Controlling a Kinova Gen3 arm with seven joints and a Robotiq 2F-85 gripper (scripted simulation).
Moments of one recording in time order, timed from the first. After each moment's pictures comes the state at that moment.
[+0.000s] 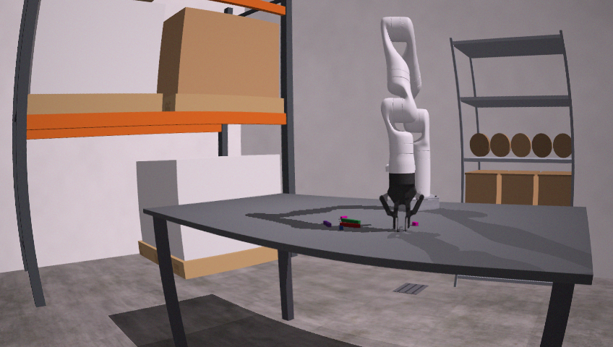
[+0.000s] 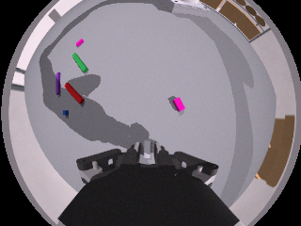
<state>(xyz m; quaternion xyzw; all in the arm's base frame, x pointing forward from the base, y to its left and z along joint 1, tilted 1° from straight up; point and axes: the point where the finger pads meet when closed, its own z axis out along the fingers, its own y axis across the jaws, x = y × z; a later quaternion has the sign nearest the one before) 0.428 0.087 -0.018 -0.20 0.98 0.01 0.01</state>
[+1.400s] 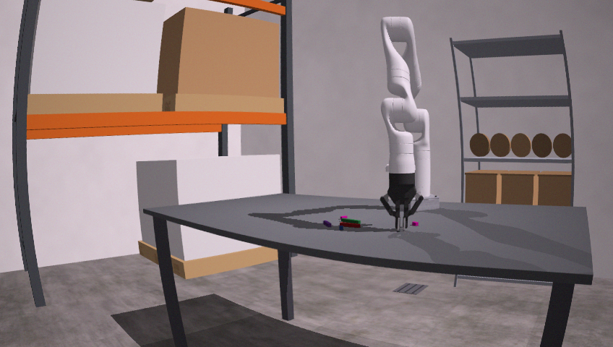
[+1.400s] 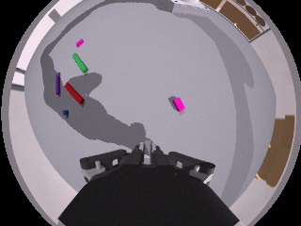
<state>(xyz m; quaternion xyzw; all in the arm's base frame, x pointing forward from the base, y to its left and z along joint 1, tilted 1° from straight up) 0.428 0.087 -0.018 -0.20 0.98 0.01 0.01</state>
